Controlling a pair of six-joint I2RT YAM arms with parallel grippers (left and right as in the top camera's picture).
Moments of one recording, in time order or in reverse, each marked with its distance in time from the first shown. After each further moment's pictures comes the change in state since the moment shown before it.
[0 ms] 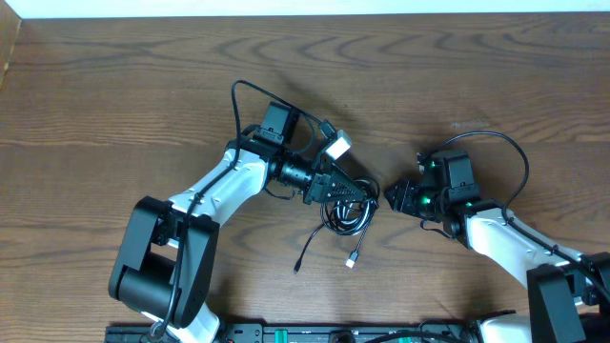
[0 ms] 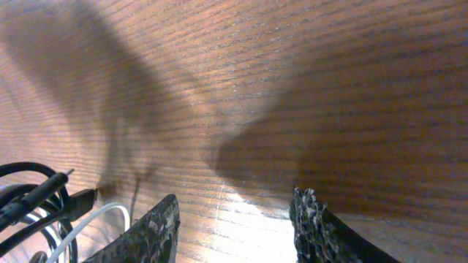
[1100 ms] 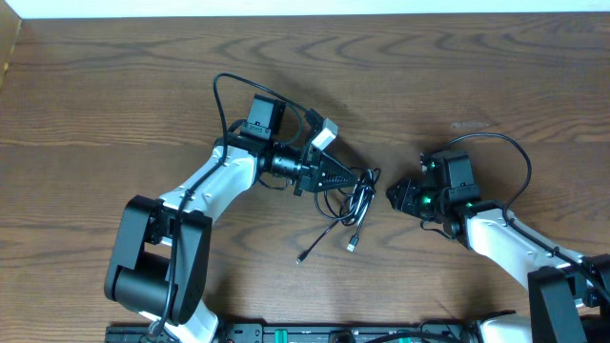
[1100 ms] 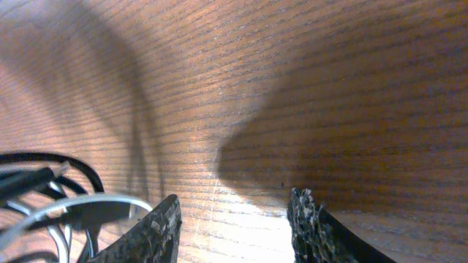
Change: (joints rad) left arm 0.064 0.000 0.000 0.088 0.099 0.058; right arm 0.002 -0.006 0.000 -0.010 0.027 0.051
